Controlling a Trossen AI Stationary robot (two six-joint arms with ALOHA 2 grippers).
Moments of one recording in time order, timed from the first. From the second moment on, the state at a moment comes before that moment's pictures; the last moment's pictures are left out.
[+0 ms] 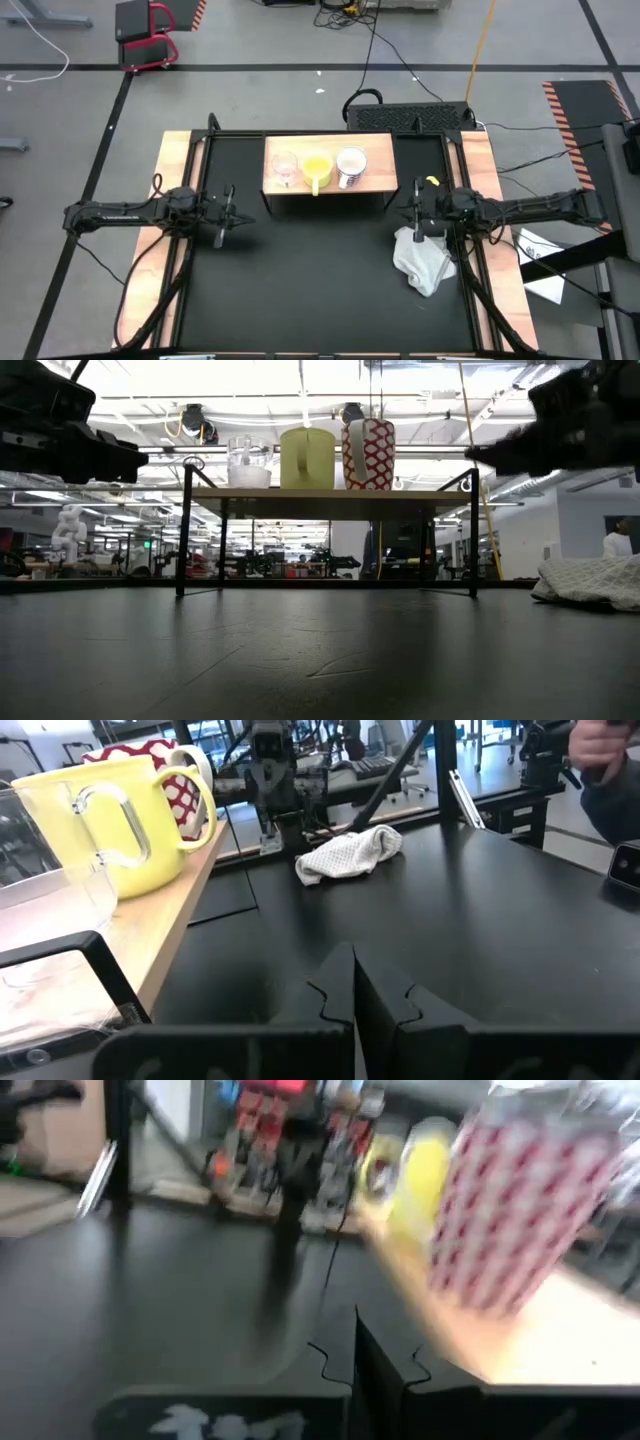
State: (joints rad) left arm 0.07 0.17 0.01 0.07 0.22 0.23; right arm -0.06 0.55 0.02 0.49 -0.02 -0.19
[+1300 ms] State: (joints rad) left arm 0.00 0.25 0.01 0.11 0.26 0.37; right arm -0.18 0.26 0.02 0.30 -0.37 -0.17
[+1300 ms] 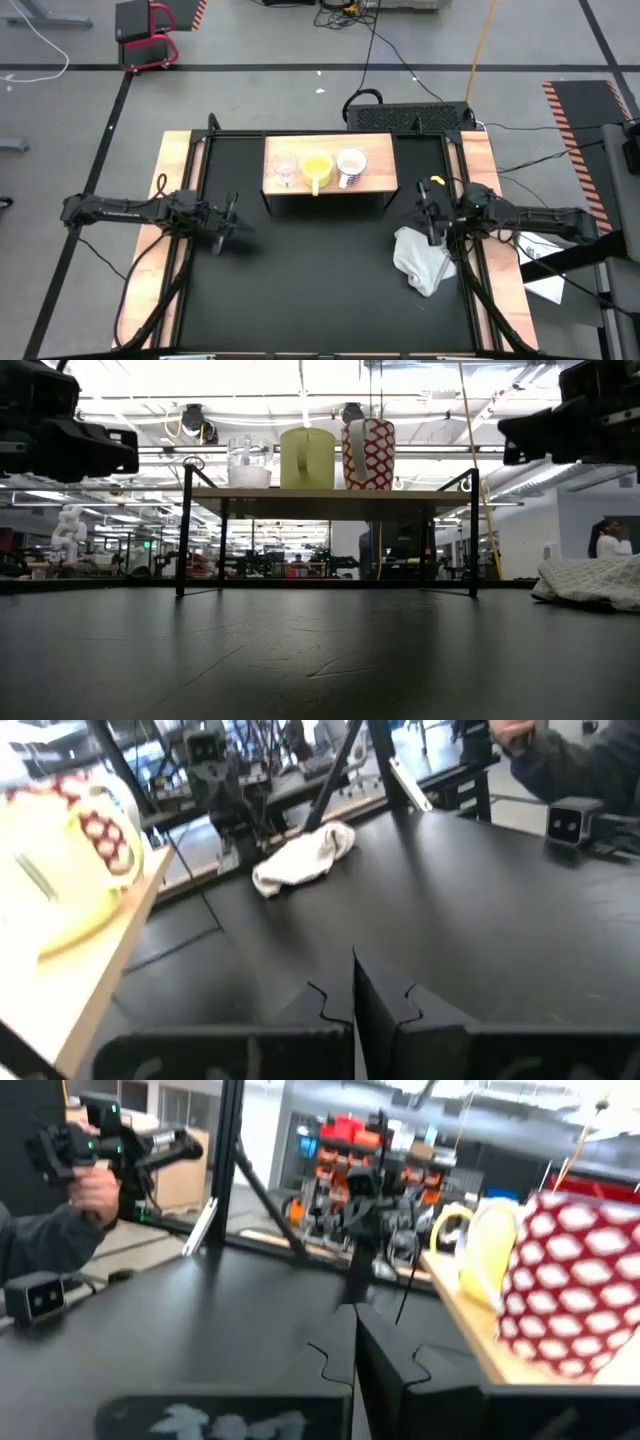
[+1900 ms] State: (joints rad) left arm -0.04 0.25 0.01 0.25 0.18 0.51; right arm -0.18 0.13 0.01 0.28 -0.37 -0.15
